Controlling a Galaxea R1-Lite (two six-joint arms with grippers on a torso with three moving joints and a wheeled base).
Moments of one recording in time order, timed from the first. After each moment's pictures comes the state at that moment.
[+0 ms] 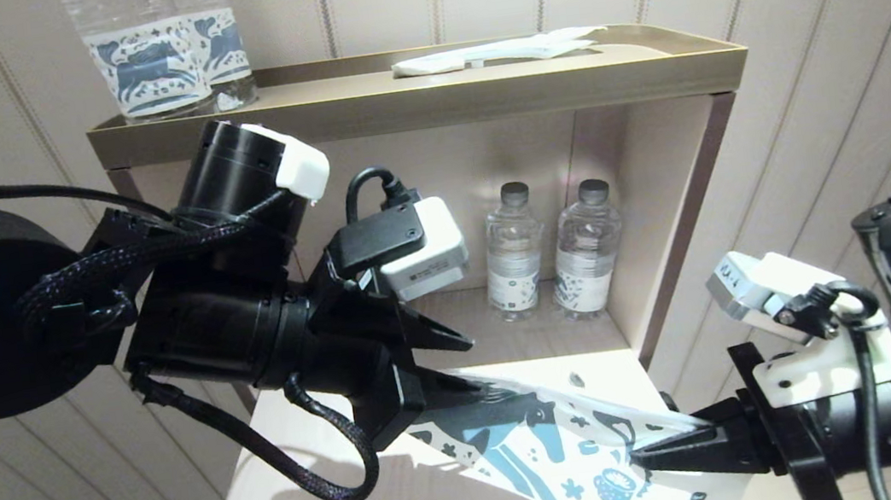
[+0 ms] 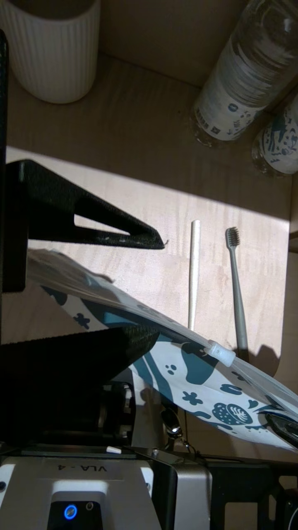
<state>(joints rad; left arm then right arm) -0.75 1.69 -1.32 0.28 -0.44 0.60 0.48 1.34 -0.73 -0.05 0.67 -0.20</state>
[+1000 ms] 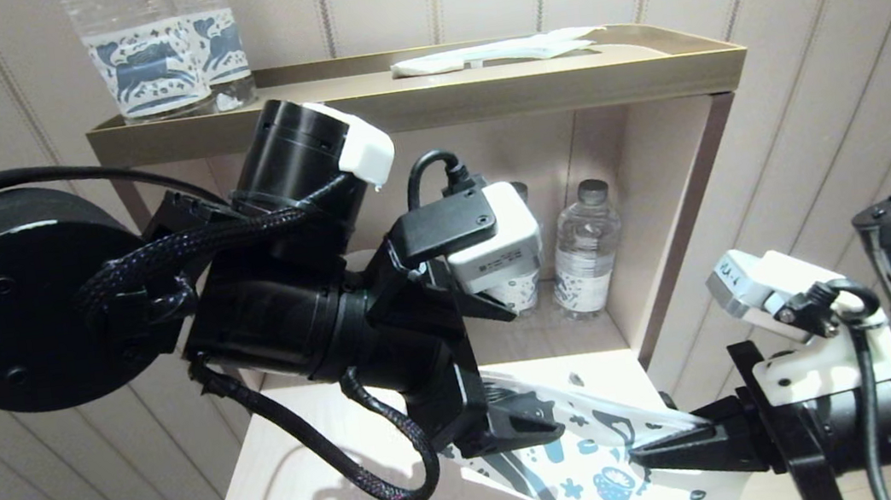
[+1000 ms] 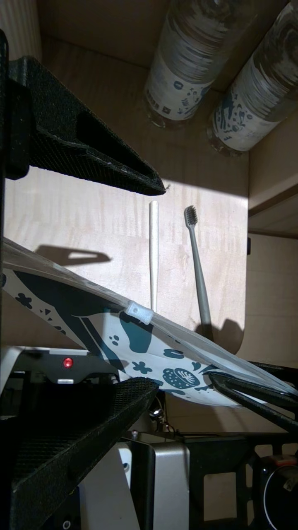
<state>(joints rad) -0.84 1.74 -1.41 0.29 -0.44 0.58 0.49 1.34 -0.73 -0.06 0.67 -0.20</state>
